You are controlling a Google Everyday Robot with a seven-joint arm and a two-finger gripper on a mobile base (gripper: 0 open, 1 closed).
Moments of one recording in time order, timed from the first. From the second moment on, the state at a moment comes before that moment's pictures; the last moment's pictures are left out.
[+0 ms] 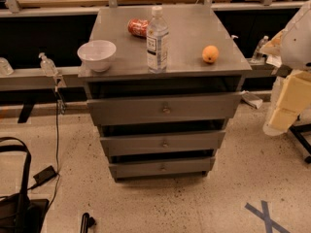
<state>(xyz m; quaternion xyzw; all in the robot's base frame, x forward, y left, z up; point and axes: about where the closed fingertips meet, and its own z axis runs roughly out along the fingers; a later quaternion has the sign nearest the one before) 0.438 -0.217 0.976 -0.60 0.78 -0.03 0.16</state>
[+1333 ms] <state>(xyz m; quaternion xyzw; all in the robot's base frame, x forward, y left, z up) 0.451 -0.163 0.832 -0.57 0.79 0.06 0.22</state>
